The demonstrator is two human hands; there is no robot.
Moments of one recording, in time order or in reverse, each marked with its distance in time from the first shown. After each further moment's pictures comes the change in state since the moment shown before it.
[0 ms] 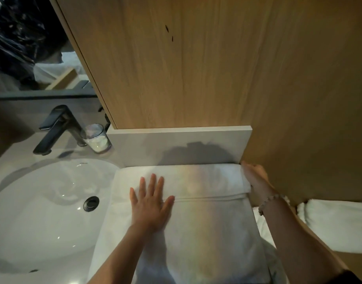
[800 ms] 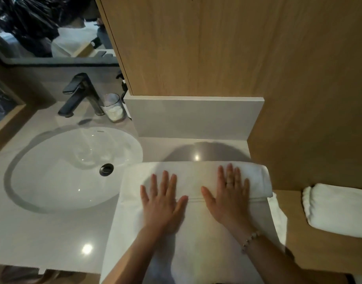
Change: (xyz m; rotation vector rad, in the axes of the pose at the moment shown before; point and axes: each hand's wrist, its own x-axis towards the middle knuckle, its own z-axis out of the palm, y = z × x) left_hand -0.098 0.020 0.013 0.012 0.004 -0.042; right_hand -0.142 0.083 0.062 -0.891 -0.021 -0.610
